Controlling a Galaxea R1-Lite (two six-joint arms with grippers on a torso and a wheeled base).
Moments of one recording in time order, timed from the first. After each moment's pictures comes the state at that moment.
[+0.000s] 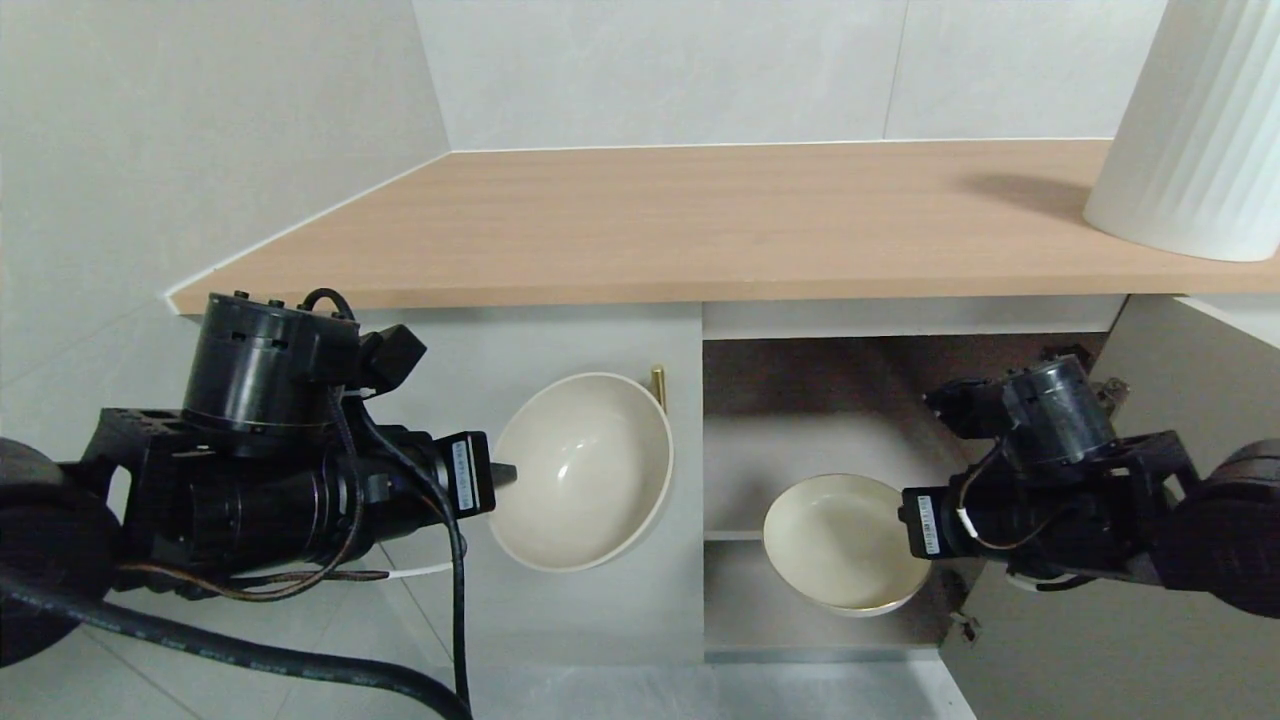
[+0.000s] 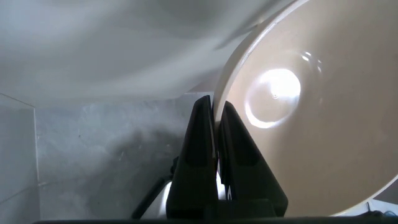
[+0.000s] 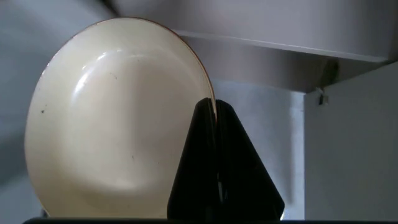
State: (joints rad) left arm -0.44 1.55 -0.85 -0.10 -0.02 -0.49; right arm 0.50 1.74 -0.83 -0.19 -0.18 0.32
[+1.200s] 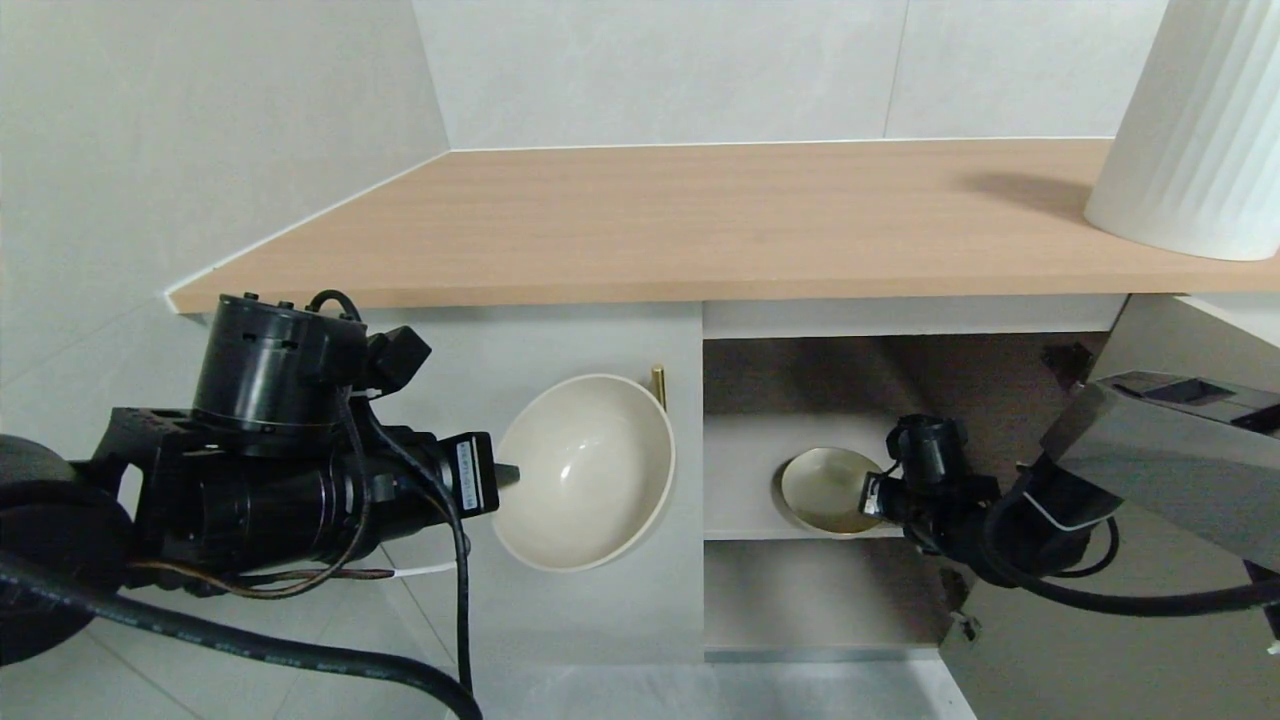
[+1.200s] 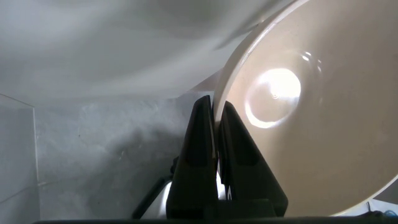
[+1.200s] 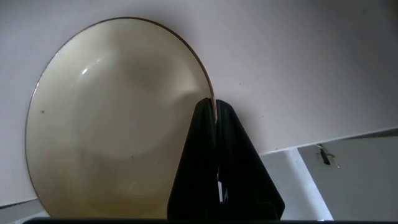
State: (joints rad) left arm -0.44 1.56 -0.85 -0.10 -0.02 -0.49; right arm 0.31 2.37 -1.04 -0.72 -0.34 0.42
